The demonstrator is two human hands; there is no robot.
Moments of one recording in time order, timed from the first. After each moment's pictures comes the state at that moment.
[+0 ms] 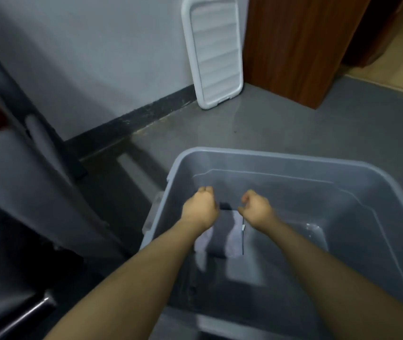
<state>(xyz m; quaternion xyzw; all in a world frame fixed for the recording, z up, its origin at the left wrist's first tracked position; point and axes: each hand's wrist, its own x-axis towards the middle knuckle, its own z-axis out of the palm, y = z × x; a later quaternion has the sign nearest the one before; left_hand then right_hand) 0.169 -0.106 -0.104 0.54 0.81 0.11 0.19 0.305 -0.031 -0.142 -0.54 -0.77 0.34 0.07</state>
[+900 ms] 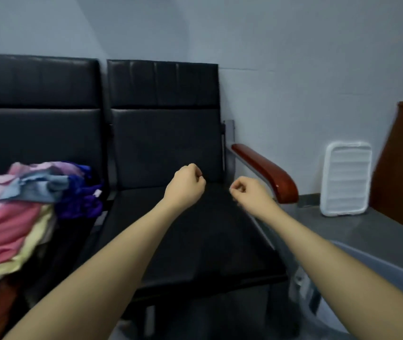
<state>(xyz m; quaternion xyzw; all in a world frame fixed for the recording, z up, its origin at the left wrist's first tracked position) -0.014 -0.533 0.219 0.33 0.86 0.38 -0.09 0.083 -0.383 0.199 -0.16 -0.90 0.32 0.24</state>
